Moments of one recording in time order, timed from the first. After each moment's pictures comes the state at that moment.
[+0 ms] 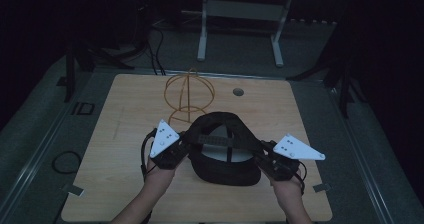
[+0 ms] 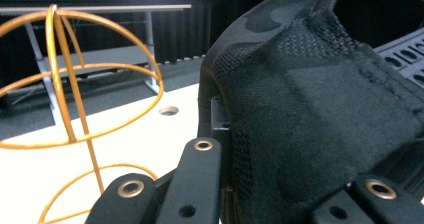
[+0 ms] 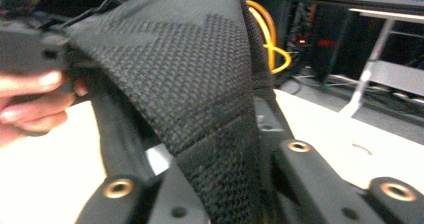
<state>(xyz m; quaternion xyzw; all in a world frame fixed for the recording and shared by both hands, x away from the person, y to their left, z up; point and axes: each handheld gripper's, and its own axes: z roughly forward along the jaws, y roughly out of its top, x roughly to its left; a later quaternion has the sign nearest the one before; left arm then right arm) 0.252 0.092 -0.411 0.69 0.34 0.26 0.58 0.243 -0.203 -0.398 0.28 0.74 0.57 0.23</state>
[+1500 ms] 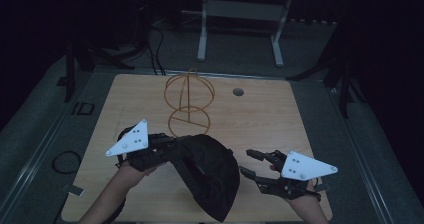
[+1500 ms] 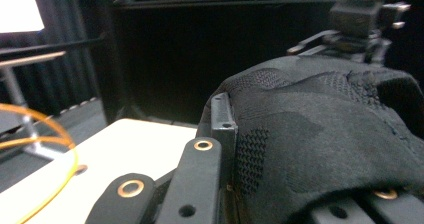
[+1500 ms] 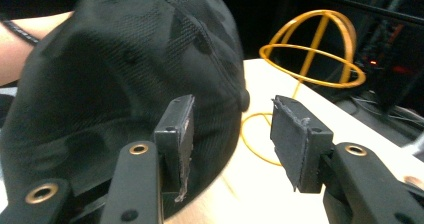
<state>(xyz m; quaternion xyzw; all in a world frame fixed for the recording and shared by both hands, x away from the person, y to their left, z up) 0.248 0.145 -0.391 0.72 0.11 0.14 0.67 0.212 -0.215 -0.385 0.14 0.79 0.56 0.19</state>
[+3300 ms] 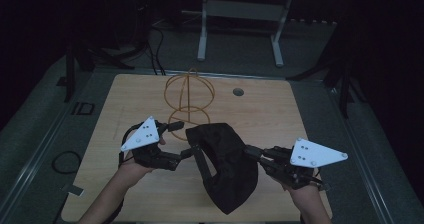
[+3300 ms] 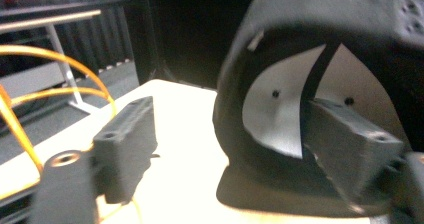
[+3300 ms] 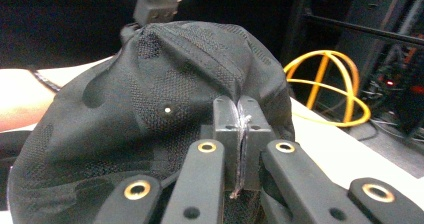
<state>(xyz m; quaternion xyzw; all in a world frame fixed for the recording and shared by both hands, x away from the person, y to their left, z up) 0.261 0.142 -0.404 0.76 0.20 0.17 0.60 0.224 -0.218 -0.358 0.14 0.77 0.61 0.17</state>
